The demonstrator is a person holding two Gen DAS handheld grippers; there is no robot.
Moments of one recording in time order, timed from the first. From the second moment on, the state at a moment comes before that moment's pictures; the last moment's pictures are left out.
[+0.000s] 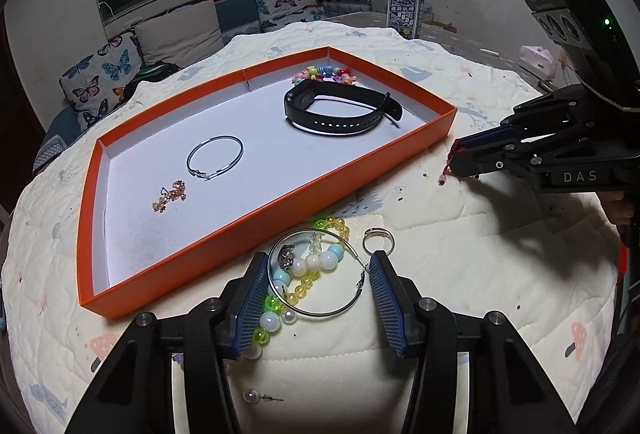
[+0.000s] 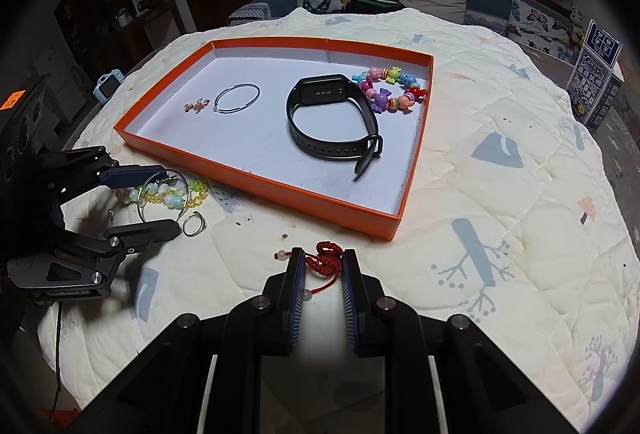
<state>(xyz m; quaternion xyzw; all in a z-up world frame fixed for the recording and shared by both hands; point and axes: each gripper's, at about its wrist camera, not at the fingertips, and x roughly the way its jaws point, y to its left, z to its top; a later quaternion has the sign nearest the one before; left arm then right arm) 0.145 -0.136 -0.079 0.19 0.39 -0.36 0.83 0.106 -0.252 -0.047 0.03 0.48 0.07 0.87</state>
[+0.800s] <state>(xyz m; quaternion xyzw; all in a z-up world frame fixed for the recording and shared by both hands) 0.158 -0.089 0.002 0.10 0.34 -0.30 0.89 0.110 -0.245 -0.001 0.01 0.44 0.07 0.90</state>
